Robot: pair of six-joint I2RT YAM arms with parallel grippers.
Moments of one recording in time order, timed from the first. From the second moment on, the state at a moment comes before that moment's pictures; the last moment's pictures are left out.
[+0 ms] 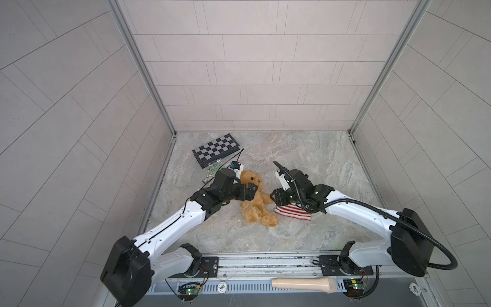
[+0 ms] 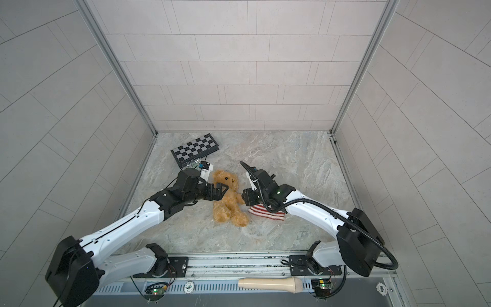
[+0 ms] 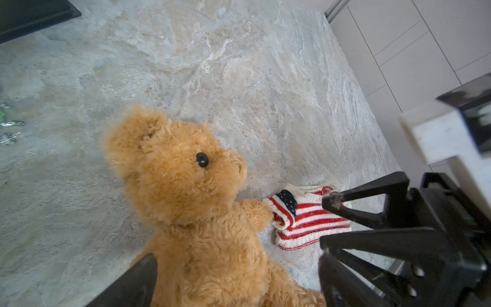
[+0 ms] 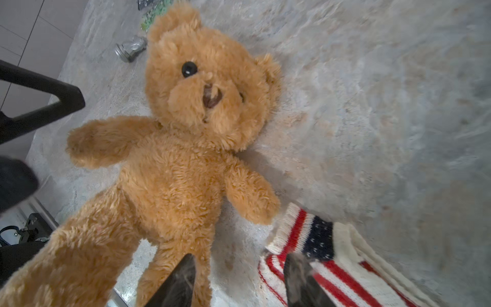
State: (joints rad) left arm -0.57 1.11 0.71 -0.27 0.15 -0.47; right arm 0.74 1.37 0.87 -0.34 -0.11 0.47
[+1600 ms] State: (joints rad) left arm -0.81 1.25 0.94 -0.60 -0.05 -0.39; right arm 0.62 0.95 0.63 -0.38 0.01 0.54
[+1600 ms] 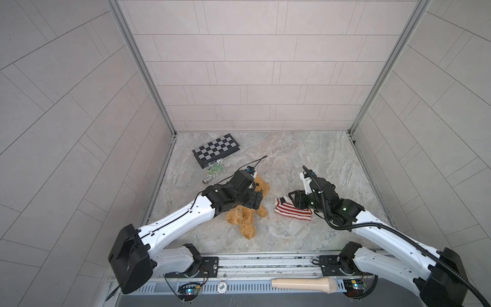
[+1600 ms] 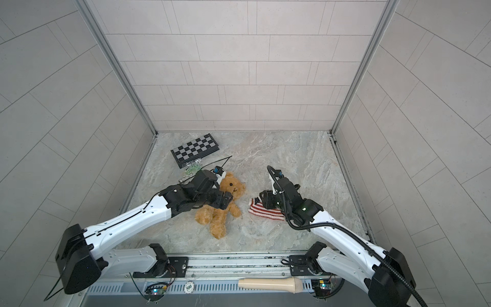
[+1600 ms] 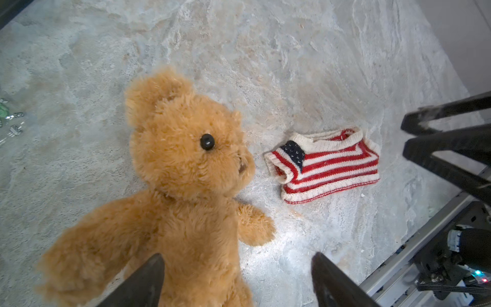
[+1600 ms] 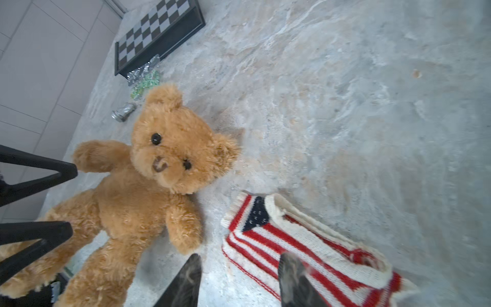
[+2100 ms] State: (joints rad) left arm -0.80 1.51 0.99 -0.65 -0.15 -0.38; right arm 0.62 0.96 0.63 -0.47 0.06 0.42
